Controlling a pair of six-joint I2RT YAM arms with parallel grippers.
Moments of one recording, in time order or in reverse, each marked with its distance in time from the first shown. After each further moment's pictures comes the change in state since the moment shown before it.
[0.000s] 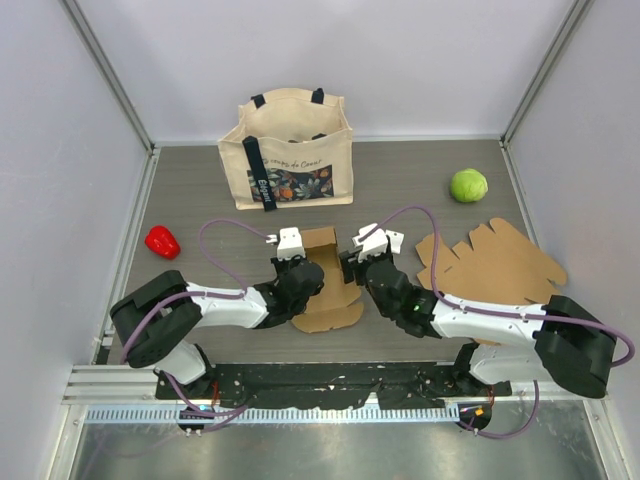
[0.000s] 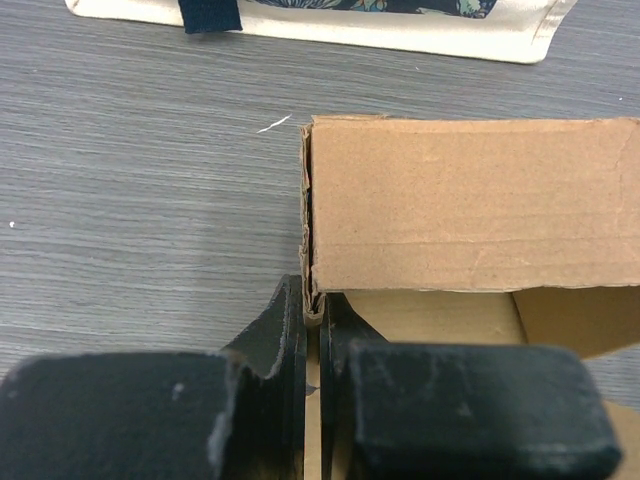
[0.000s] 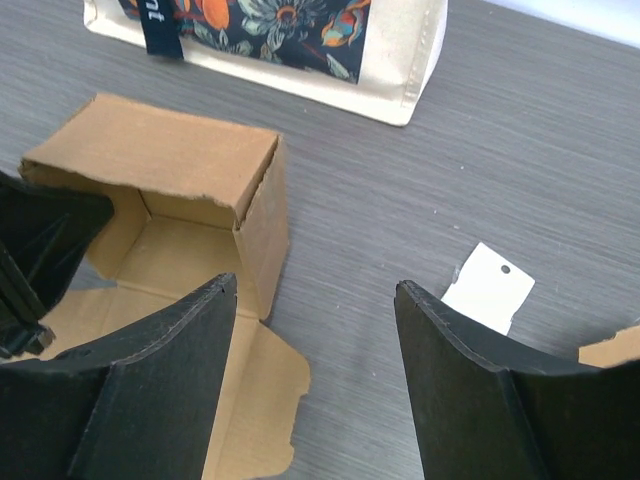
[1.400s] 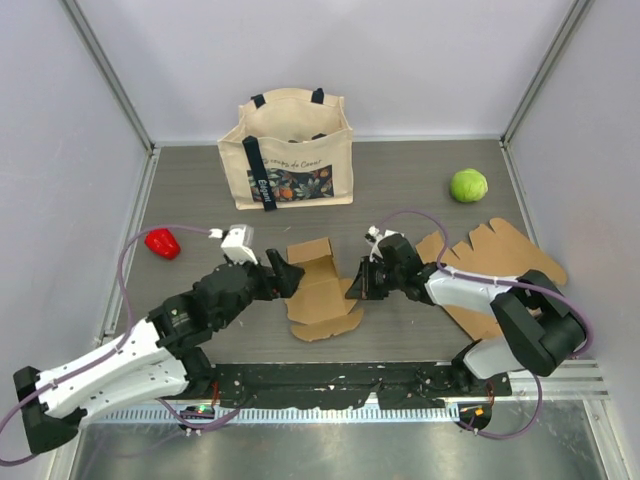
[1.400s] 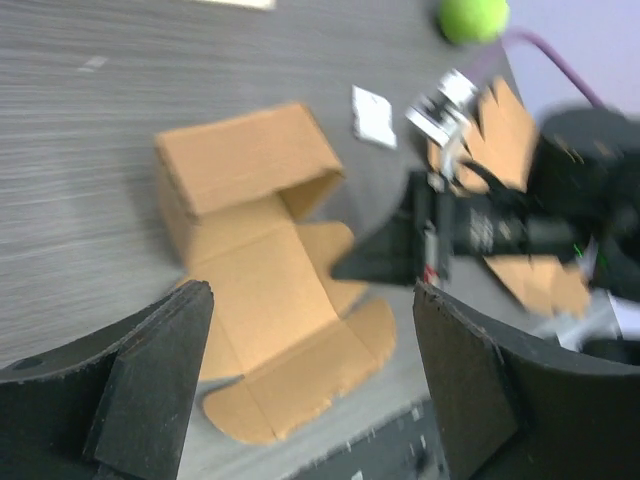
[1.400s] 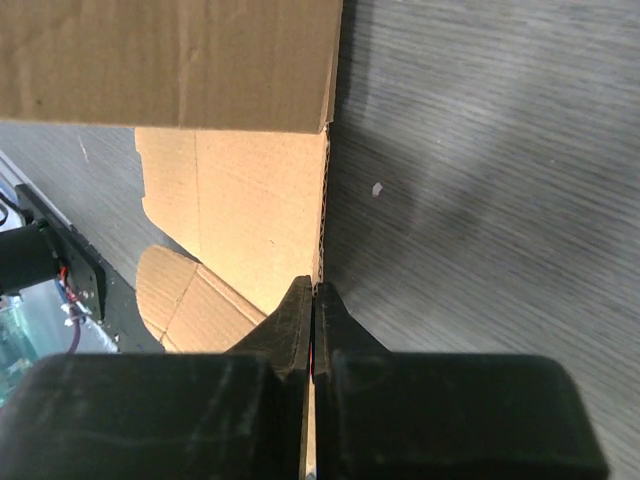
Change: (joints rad) left arm 0.005 -0.816 0.021 -0.673 0.492 -0.167; right arm -0.396 0.207 0.037 -0.373 -1.036 0.574
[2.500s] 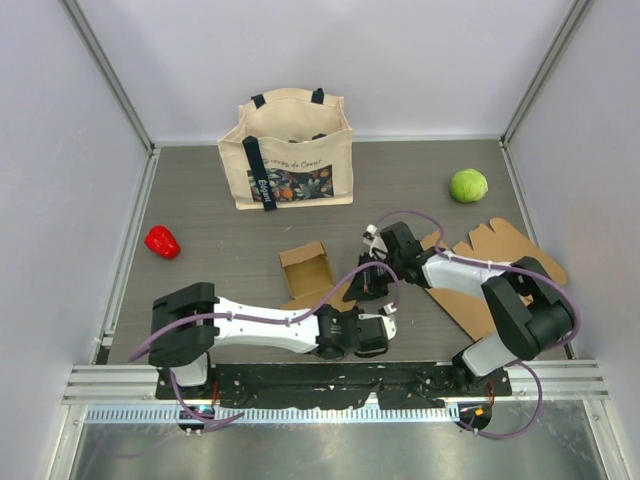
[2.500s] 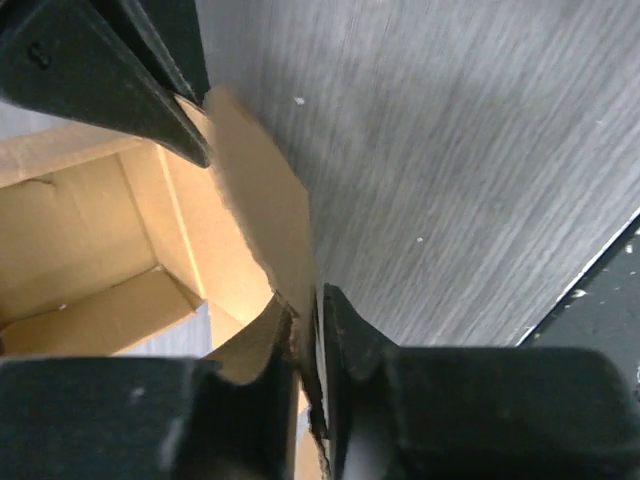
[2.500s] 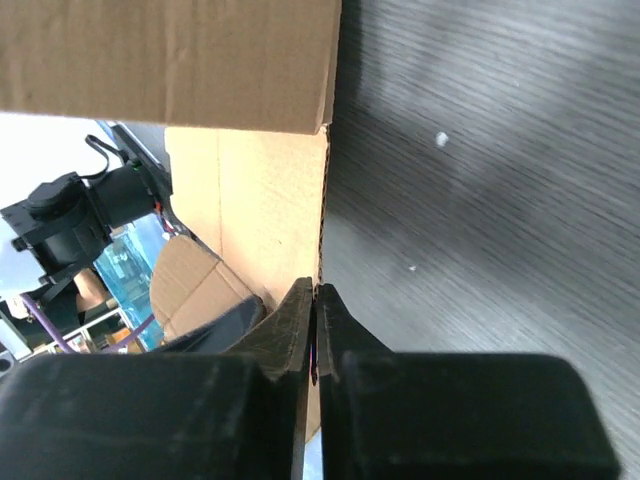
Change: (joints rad) left arm -0.460 0.992 0.491 -0.370 -0.029 0.773; right arm -0.092 0.100 0.103 -0.155 -0.309 0.060
